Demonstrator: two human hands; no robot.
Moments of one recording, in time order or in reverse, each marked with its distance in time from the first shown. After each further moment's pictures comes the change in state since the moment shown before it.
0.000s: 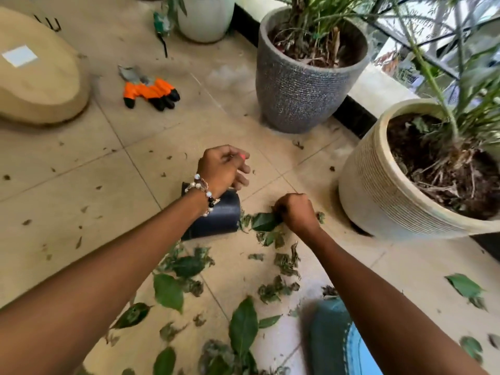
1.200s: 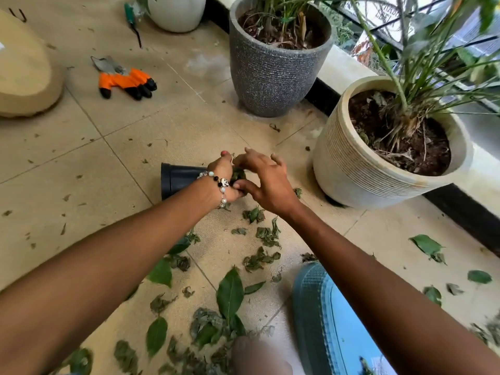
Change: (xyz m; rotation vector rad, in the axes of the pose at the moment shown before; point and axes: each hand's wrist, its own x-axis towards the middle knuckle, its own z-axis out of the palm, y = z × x) left_hand -0.024 -0.014 0.054 -0.629 -0.019 -0.683; right_hand -0.044 -0.054 -0.050 0.270 0.194 -0.303
